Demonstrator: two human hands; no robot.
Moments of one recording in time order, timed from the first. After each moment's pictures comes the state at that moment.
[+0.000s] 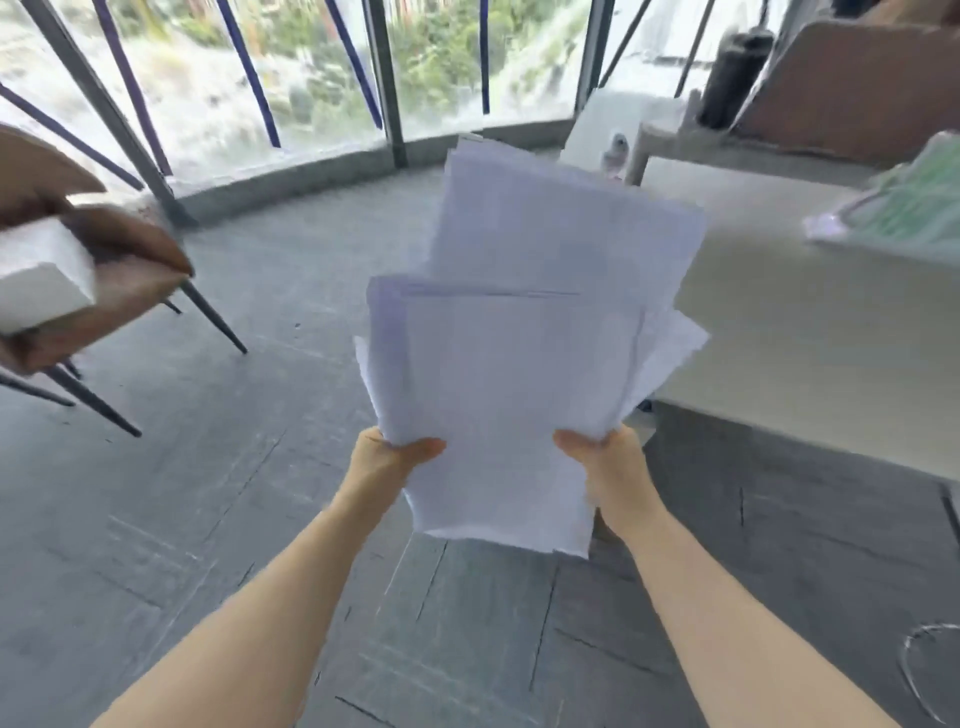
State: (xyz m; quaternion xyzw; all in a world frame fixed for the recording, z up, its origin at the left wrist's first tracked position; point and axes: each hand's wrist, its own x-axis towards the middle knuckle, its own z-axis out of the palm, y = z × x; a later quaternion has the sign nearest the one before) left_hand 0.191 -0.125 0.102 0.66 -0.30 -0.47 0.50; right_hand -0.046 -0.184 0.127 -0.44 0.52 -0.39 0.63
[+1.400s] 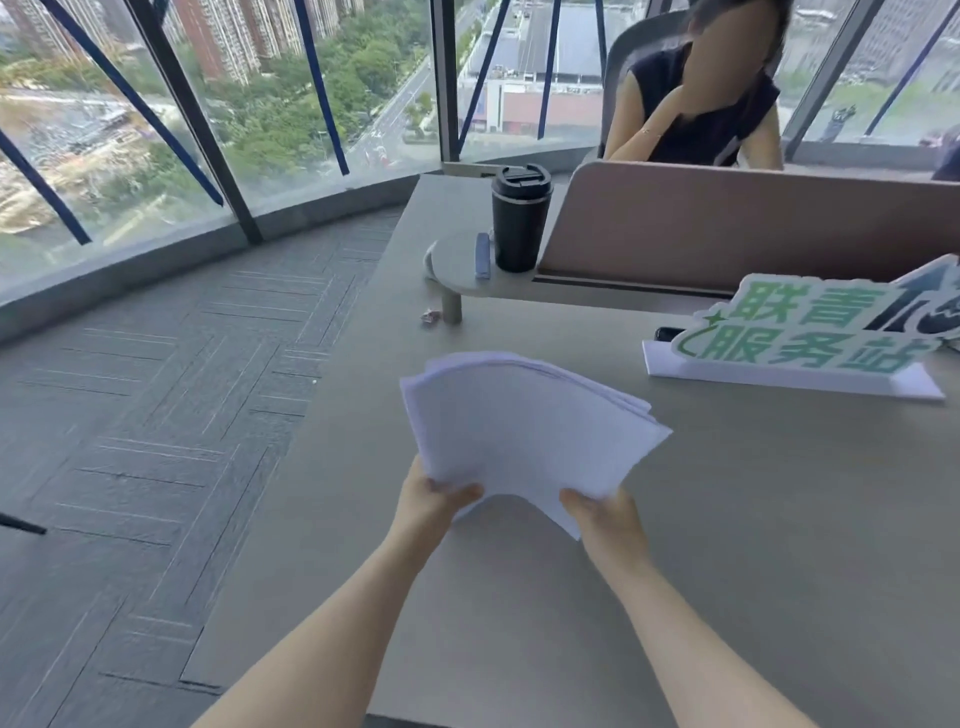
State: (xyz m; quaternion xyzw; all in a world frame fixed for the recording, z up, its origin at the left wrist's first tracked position) left_hand -0.055 -0.557 0.120 0.61 -0.37 -0.54 0.45; right_hand -0.260 -0.540 0.145 -0.42 0.65 -0.41 0.48
